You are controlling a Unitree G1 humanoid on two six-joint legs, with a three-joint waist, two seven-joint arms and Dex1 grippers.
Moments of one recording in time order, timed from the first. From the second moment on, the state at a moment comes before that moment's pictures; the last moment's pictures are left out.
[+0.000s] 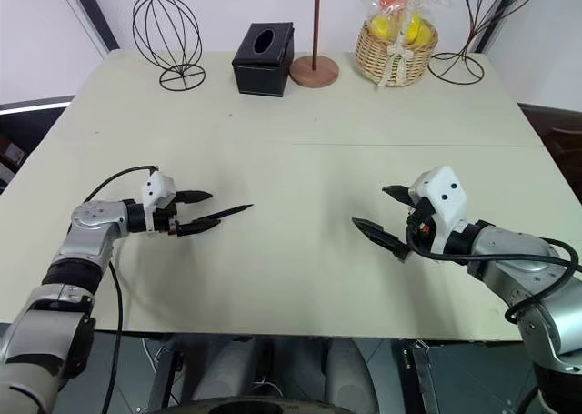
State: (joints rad) left arm -0.60 0.59 -0.02 0.83 -0.19 -0.23 -1.28; right arm -0.01 -0.81 -0.30 -0.60 0.67 0.76 0.64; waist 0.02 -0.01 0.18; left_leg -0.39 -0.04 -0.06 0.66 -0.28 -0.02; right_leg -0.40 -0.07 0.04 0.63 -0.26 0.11
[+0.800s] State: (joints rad) left arm -0.57 0.57 -0.08 0.67 -0.17 -0.18 -1.33; right arm 0.01 -0.77 -0.29 -0.57 0.61 0.71 0.63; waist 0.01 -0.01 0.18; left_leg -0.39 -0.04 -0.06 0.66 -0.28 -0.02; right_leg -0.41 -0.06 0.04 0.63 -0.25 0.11
